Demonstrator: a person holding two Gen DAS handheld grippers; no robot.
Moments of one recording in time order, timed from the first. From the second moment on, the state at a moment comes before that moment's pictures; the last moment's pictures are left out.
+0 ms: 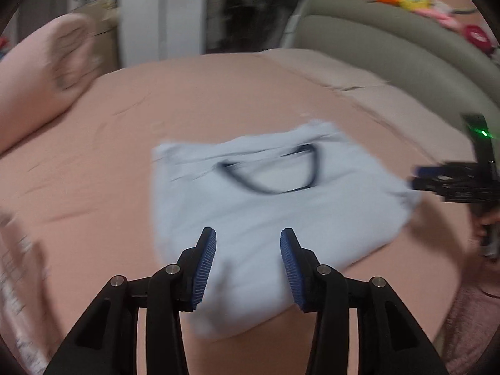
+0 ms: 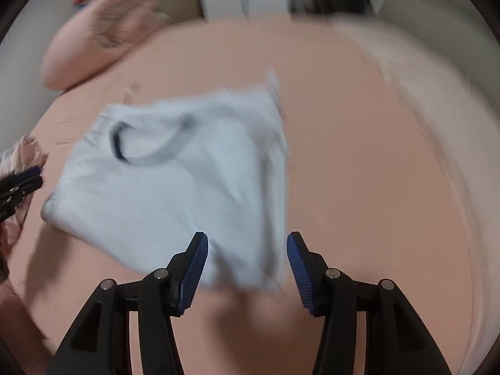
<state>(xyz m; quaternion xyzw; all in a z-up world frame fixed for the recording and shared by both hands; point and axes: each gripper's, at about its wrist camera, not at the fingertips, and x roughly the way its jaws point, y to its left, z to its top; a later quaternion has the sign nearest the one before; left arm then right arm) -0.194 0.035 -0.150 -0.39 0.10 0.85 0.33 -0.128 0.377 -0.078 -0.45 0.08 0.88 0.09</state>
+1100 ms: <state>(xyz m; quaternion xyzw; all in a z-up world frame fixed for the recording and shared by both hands) -0.184 -0.084 -0.231 -0.53 -0.21 0.79 0.22 -0.027 0.466 -0.086 -0.43 0.33 0.83 0.14</state>
